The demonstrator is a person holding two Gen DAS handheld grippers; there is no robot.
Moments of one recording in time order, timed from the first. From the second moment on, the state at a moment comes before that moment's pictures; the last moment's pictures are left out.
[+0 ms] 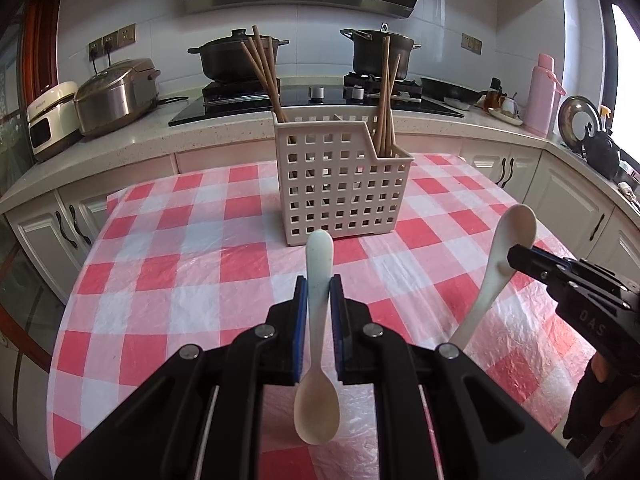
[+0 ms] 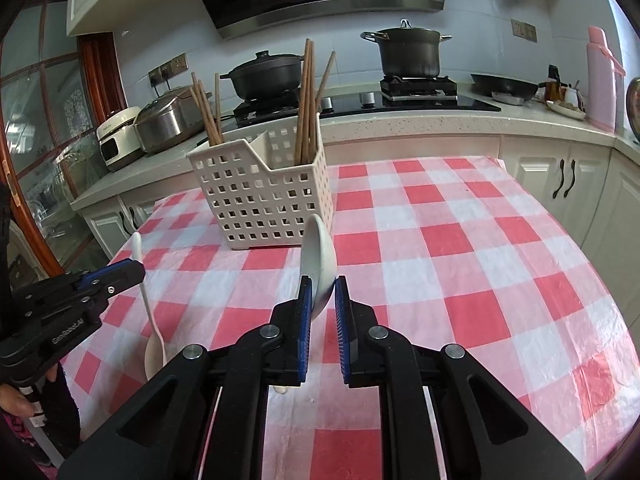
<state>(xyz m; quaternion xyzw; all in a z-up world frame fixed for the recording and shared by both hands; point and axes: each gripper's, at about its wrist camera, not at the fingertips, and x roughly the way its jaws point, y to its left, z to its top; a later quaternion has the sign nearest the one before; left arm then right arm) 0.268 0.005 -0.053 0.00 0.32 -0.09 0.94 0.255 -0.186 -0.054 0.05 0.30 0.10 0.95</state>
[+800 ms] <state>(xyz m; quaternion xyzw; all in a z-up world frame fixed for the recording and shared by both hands) 0.297 0.017 -0.047 -0.03 0.34 -0.09 0.94 0.257 -0.182 -0.035 0.06 0.27 0.12 0.95</state>
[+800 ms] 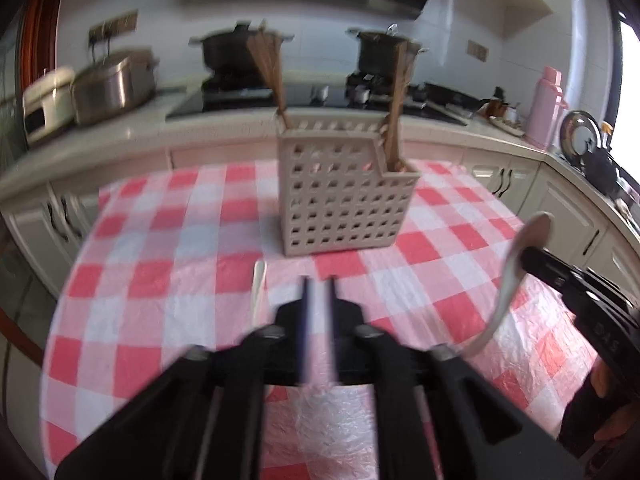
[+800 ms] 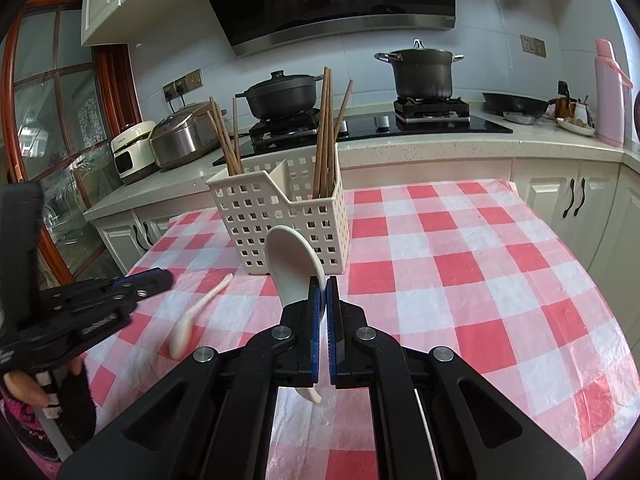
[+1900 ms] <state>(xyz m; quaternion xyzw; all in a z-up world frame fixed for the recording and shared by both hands) 0.409 0.034 -0.134 0.02 0.45 -0.04 0.89 0.320 -0.168 -0.053 0.09 0.30 0.15 0.94</state>
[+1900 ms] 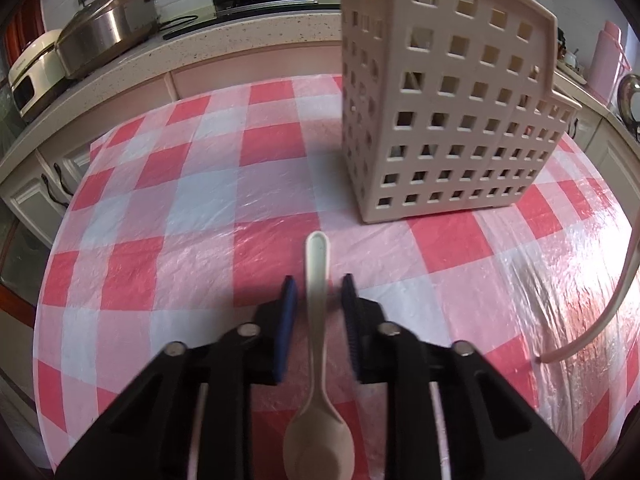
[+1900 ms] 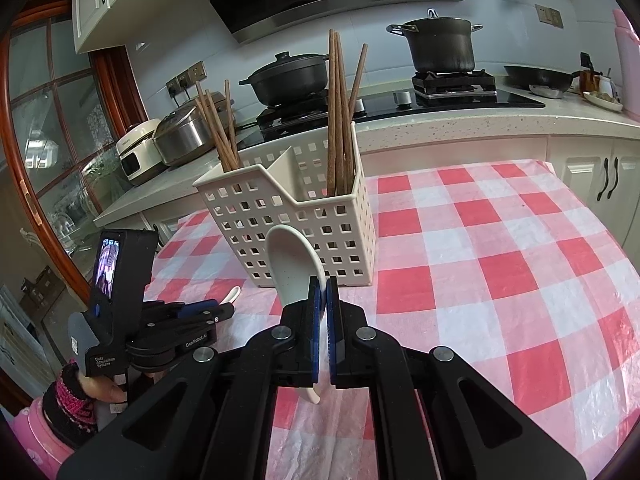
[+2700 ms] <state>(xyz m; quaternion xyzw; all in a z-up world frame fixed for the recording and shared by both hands) 0.307 0.033 -0.038 -0.03 0.28 -0.05 0.96 0.286 -0.161 -0.006 0.06 0.24 0.14 0.96</state>
